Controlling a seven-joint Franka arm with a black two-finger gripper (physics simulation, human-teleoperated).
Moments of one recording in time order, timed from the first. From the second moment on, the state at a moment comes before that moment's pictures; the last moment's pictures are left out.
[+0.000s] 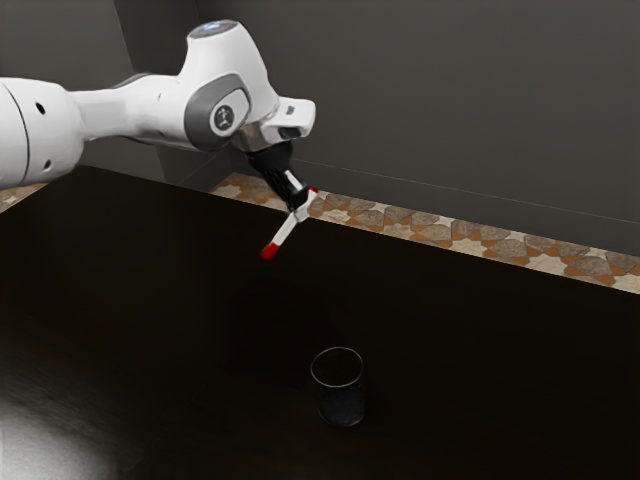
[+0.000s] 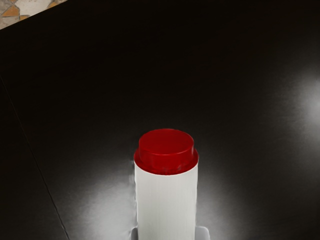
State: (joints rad) arm -0.03 0.24 -0.11 -1.66 -0.07 2.13 0.38
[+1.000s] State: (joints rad) arm 0.00 -0.01 -0.42 -2.27 -0.23 2.87 0.38
